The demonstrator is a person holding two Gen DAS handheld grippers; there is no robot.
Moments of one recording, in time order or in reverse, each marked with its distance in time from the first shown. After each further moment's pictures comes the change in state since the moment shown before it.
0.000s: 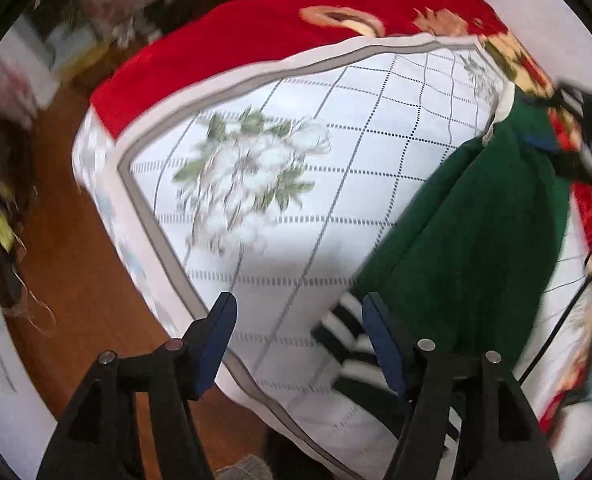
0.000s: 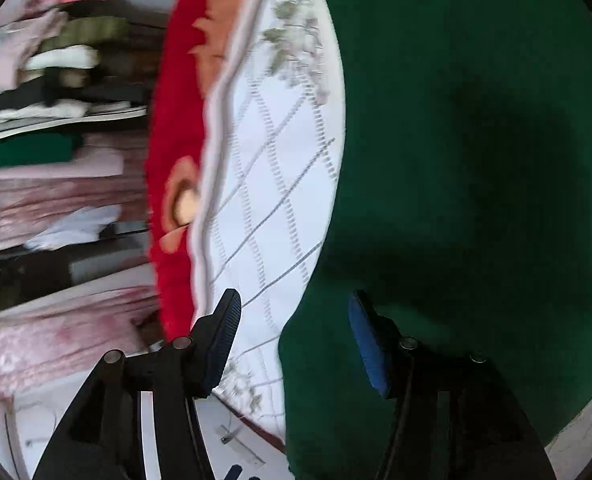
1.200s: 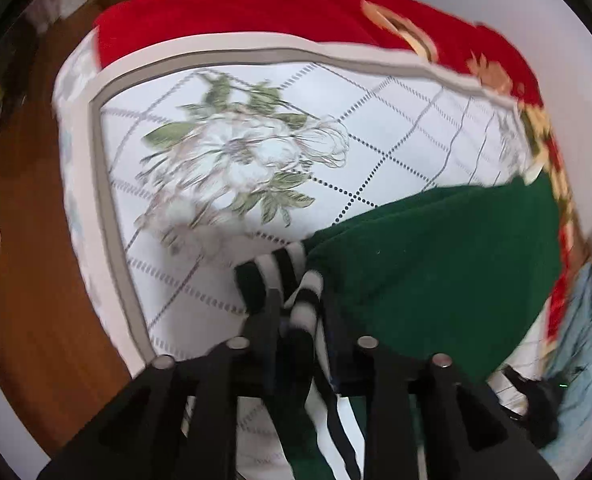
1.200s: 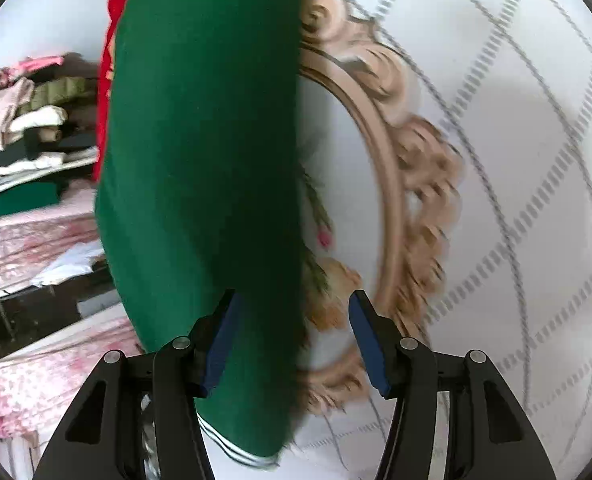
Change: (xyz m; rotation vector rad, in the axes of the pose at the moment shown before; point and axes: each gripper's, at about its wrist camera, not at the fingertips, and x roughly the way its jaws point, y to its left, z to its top) left arm 0.033 0.019 0.020 -0.313 0.011 -0.134; right arm -0.073 -0.249 -0.158 0.219 -0.076 0.026
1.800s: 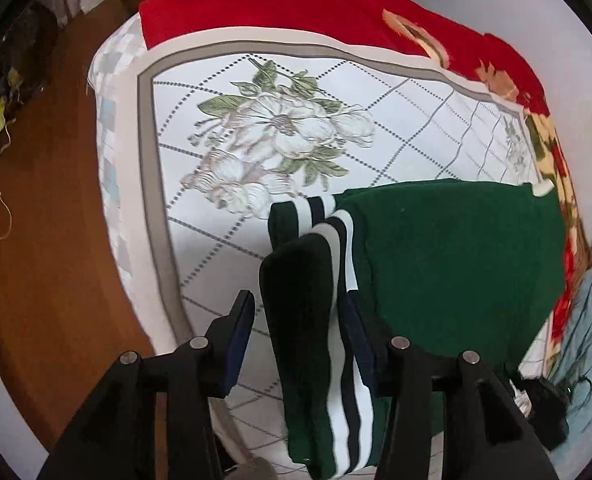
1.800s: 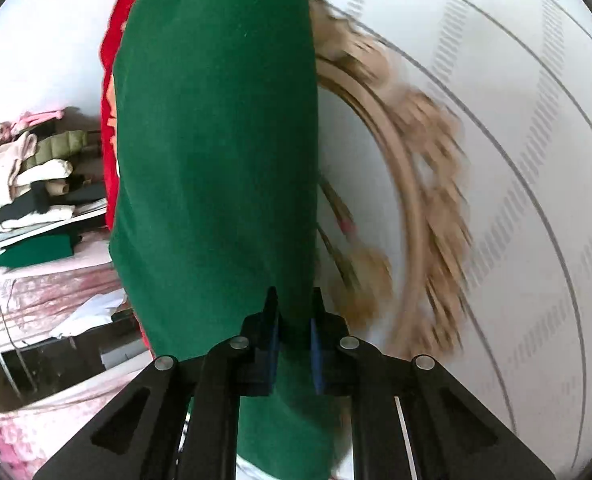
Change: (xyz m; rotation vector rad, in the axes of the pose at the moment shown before) left arm -0.014 0.021 -0.033 0.005 -0.024 0.048; right arm -0.004 -0.005 -0.050 0.160 -0.131 0.037
